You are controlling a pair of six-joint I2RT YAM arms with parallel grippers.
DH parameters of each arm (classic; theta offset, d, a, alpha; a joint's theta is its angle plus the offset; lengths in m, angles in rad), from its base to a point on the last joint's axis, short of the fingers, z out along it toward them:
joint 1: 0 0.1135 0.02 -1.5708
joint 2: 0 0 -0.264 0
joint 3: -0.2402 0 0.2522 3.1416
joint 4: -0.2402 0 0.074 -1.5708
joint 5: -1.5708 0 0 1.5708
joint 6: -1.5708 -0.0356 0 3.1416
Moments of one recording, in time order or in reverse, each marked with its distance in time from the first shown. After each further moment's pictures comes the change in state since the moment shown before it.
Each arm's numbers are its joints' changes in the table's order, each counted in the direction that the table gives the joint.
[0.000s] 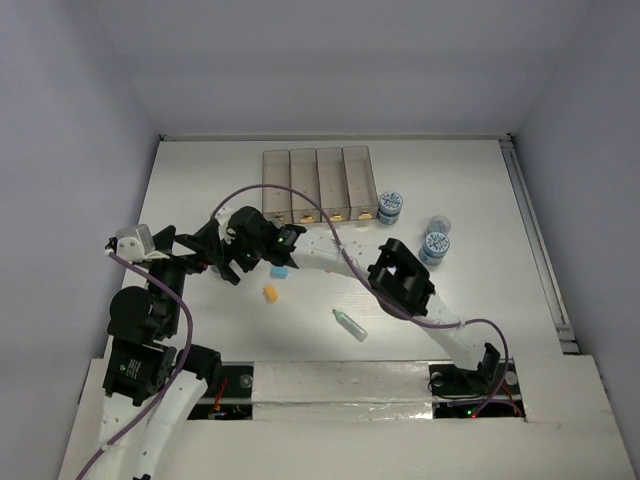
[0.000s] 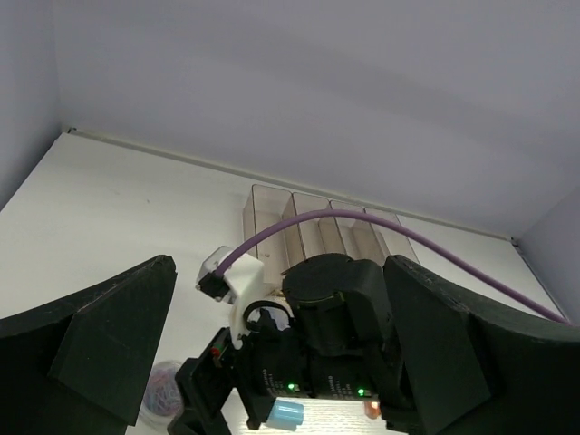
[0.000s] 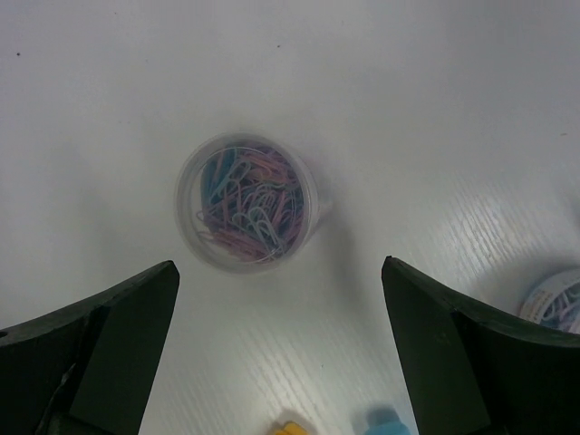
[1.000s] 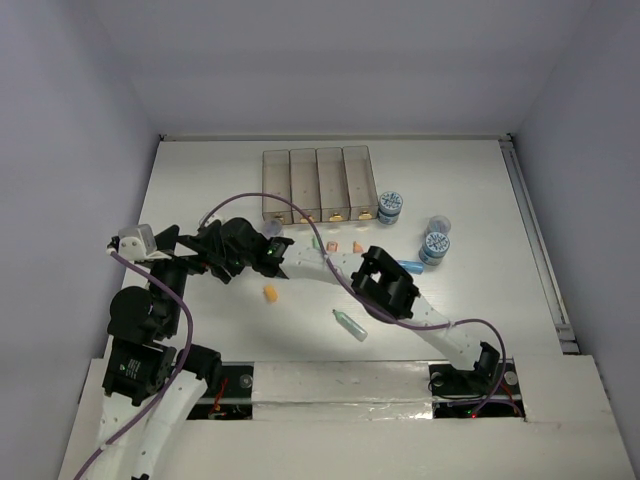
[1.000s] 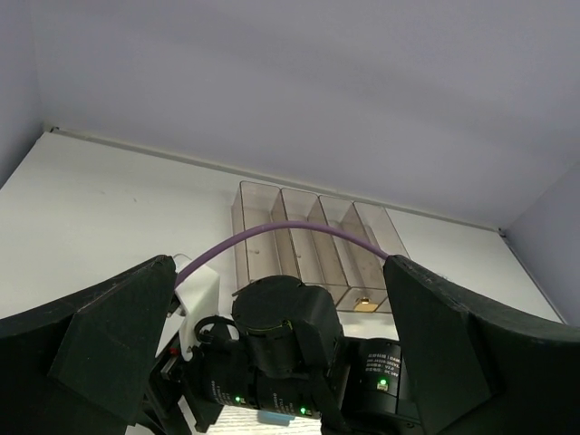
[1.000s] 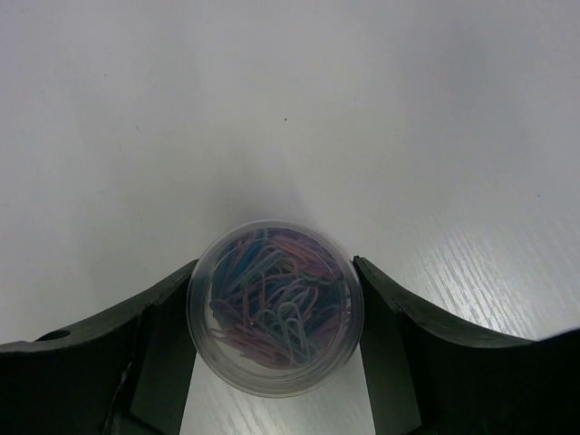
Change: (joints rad) left arm -0.016 0.000 0.000 0.000 -0.019 0.003; right arm 0.032 0.153 -0.107 0.159 -0.071 0.041
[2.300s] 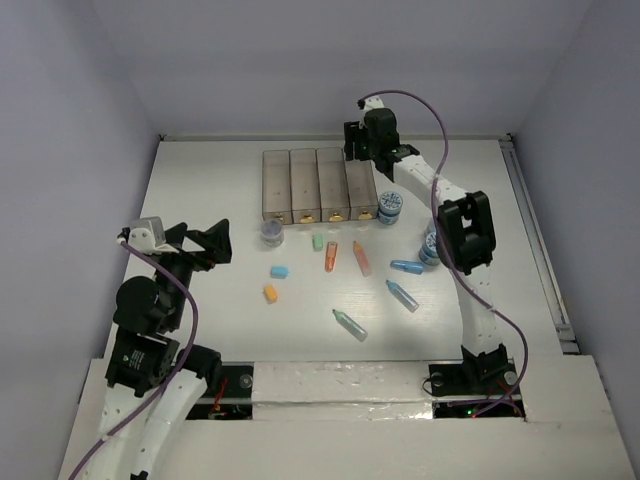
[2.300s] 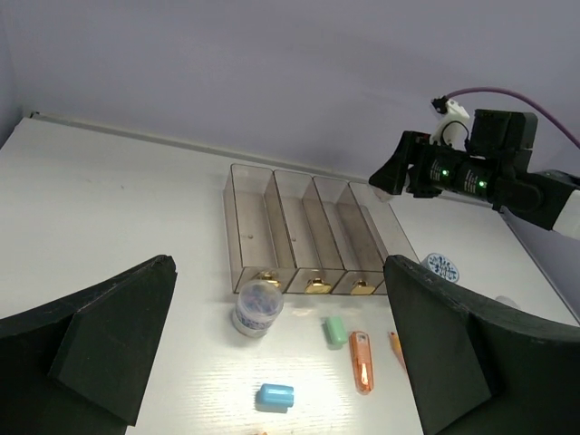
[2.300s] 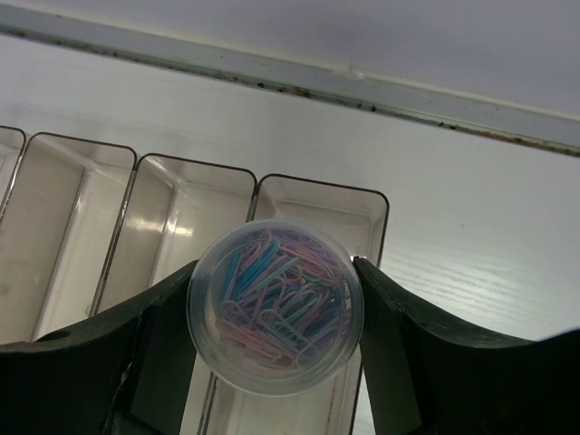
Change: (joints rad) left arm 0.000 0.048 0.000 0.002 -0.045 0.000; right arm -0.710 -0.273 0.178 0.009 -0.108 -0.041
